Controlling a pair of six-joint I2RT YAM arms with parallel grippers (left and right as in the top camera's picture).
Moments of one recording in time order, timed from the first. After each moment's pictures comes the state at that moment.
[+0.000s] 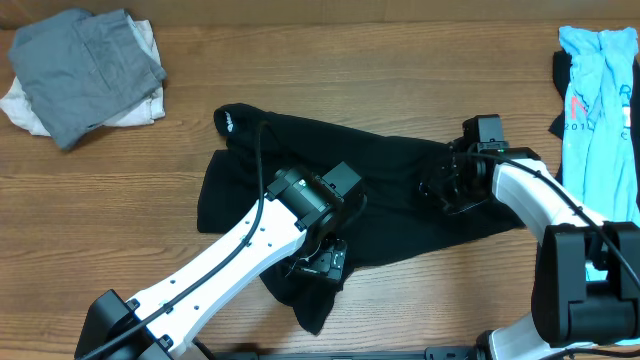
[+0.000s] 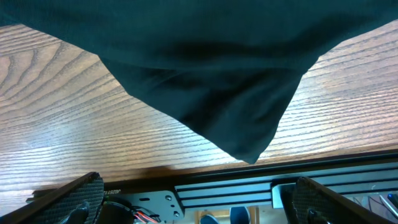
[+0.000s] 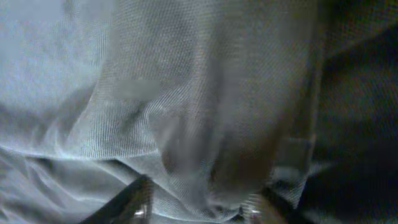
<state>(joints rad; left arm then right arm) -0.80 1.58 1.33 -1.43 0.01 -0.59 0.04 1.73 0.99 -0.63 -0.35 0.55</state>
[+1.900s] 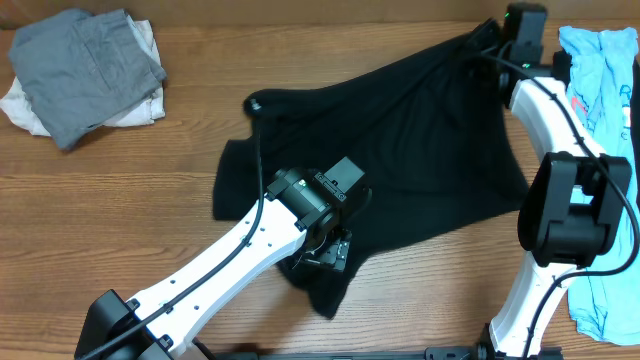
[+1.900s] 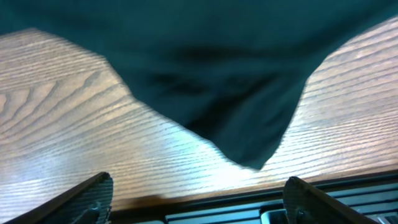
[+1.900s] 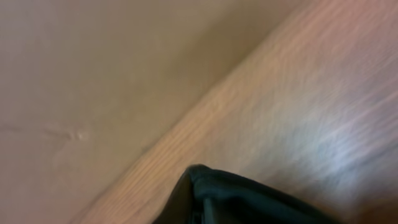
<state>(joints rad) -0.80 1.58 1.33 -1.33 -0.02 -0.58 -0.08 2.15 1.73 -0.18 -0.07 0.74</state>
